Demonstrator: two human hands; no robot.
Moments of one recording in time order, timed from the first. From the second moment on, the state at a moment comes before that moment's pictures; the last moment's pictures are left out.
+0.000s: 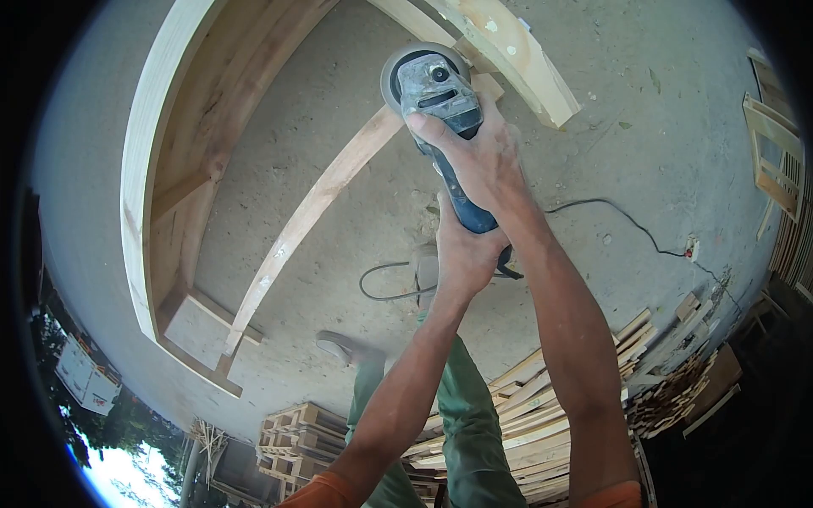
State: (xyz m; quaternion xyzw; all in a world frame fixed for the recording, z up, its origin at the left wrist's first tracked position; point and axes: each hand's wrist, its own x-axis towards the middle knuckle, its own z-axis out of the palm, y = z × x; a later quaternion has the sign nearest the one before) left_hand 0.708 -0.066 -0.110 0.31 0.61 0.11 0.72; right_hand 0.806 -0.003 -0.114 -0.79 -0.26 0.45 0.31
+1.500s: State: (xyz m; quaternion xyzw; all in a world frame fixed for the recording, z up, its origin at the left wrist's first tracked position) left_hand 0.697 -0.068 -0.111 0.34 0.59 0.08 0.73; right_hand 0.804 -0.014 -0.121 -0.81 -0.22 0.44 0.32
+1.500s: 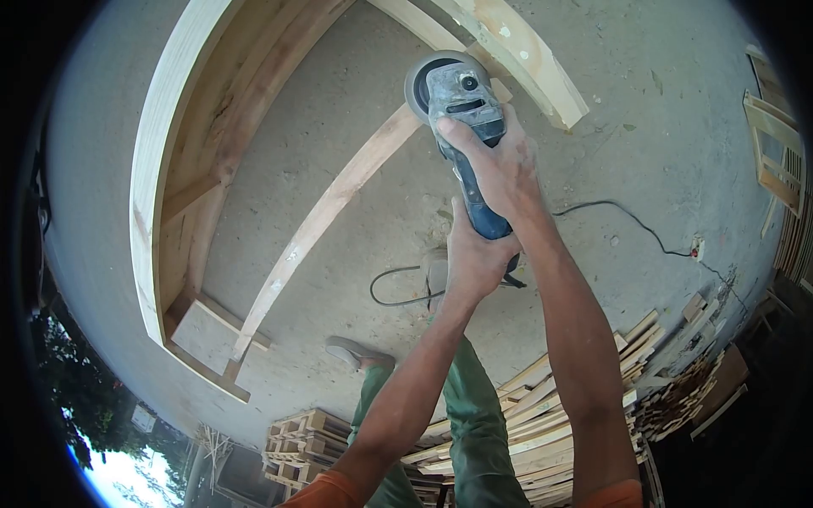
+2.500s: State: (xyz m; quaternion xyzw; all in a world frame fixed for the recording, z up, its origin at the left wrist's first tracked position) left_hand 0.633 -0.124 -0.116 0.28 0.61 0.15 0.72; right_hand 0.723 -0.045 -0.119 -0.78 -0.31 0.47 0.29
